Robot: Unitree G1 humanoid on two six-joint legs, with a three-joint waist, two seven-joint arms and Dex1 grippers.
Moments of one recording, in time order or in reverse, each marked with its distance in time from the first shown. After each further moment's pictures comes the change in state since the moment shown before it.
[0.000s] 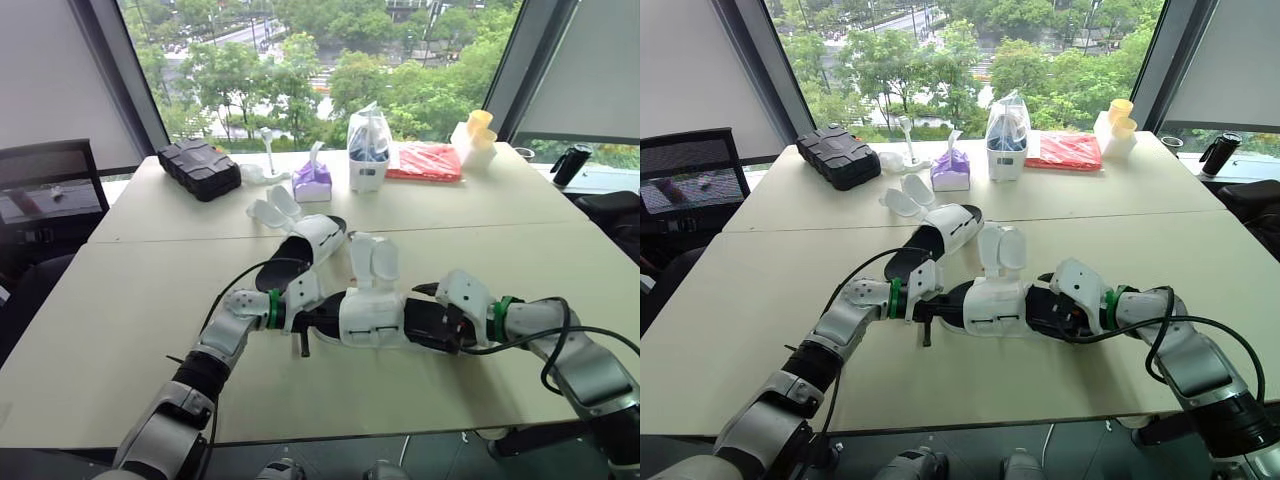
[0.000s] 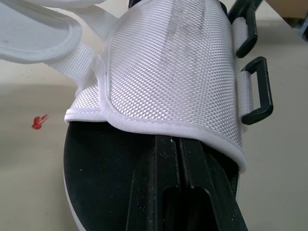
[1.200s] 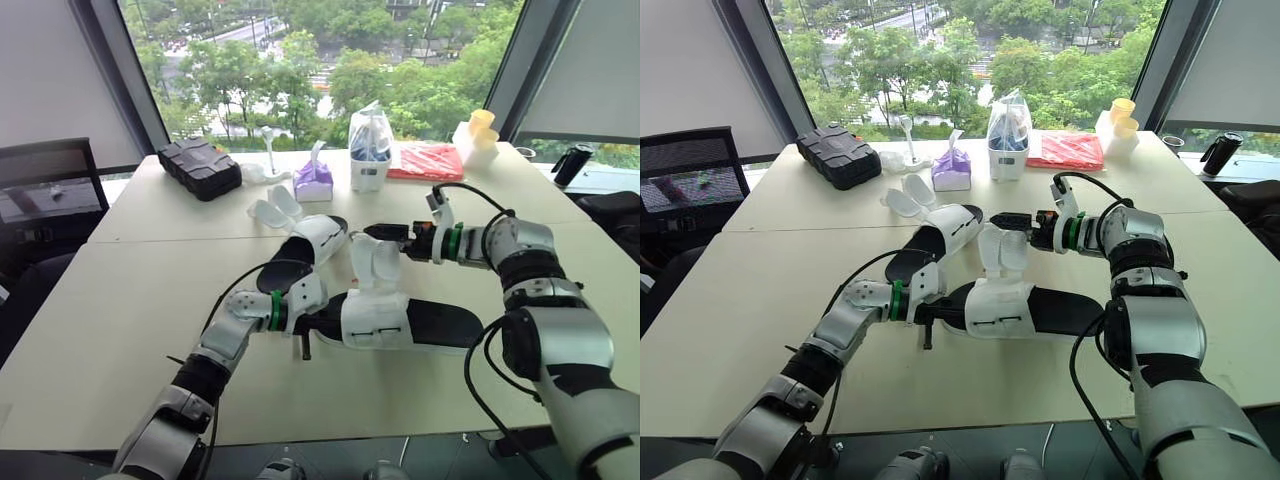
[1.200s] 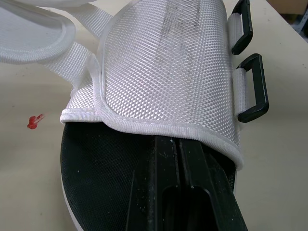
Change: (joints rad) left arm 0.028 -0.003 0.000 -0.072 0.019 0.047 0.009; right arm -0.907 0.394 -0.276 1.241 0.218 0.637 0.004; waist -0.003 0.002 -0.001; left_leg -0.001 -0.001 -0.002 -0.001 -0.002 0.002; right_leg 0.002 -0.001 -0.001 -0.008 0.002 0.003
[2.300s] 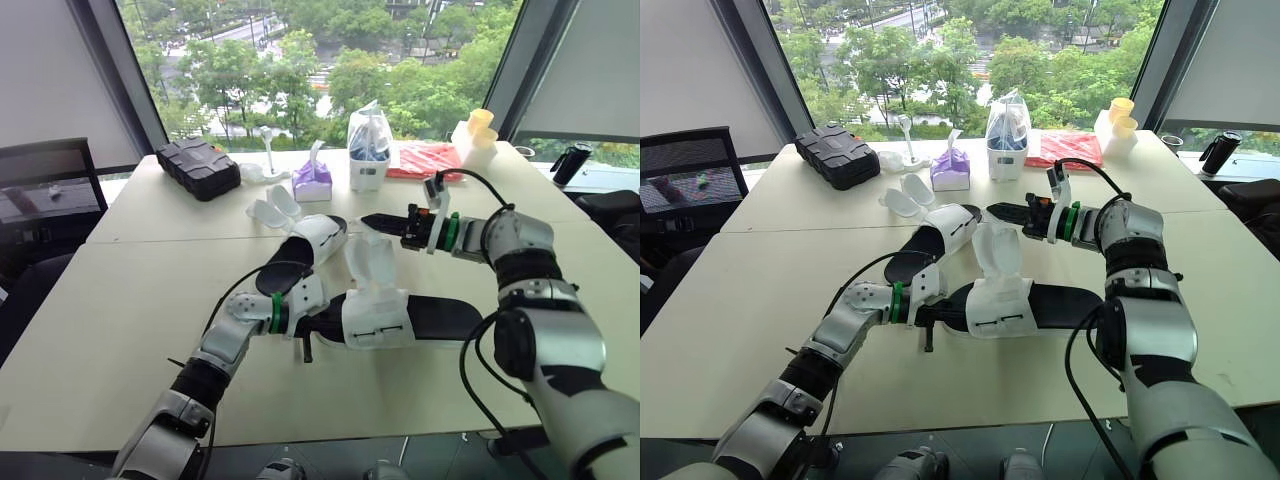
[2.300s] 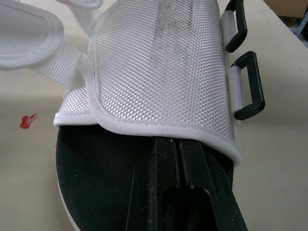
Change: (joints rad) left arm 0.019 -0.003 -0.001 -0.041 0.000 0.036 0.011; right arm 0.155 0.023 -0.024 -0.432 0.058 0.072 0.118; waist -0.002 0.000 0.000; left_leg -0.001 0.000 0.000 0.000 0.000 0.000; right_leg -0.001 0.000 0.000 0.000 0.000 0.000
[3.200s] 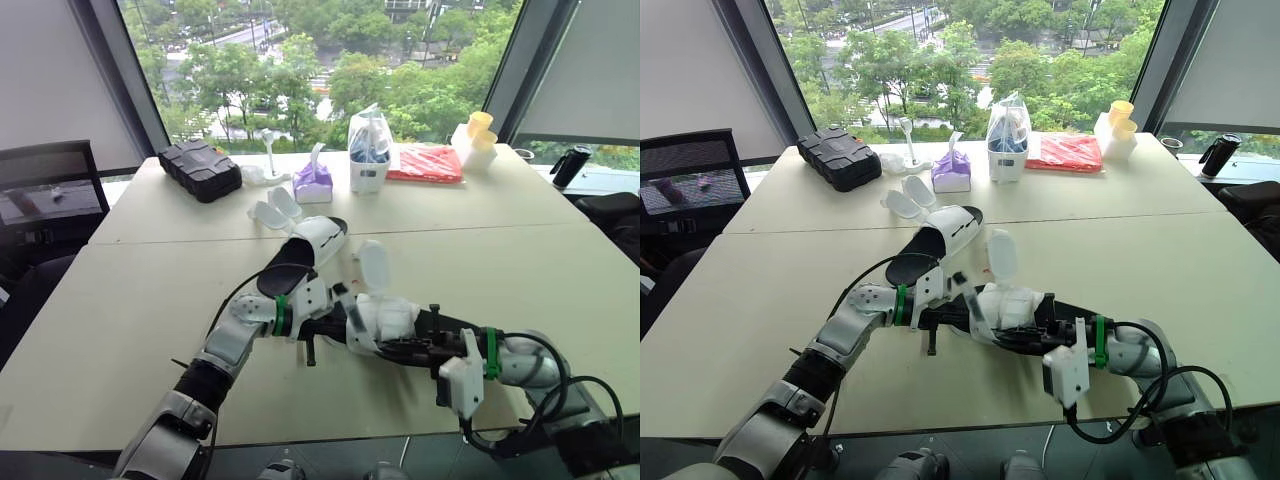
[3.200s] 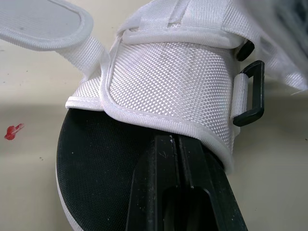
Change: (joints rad) left arm 0.001 -0.011 -0.024 0.003 0.000 0.001 -0.002; right arm 0.787 -0.216 0.260 -0.395 -0.738 -2.298 -0.134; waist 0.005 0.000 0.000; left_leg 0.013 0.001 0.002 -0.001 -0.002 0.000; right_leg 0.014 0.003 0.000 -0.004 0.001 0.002
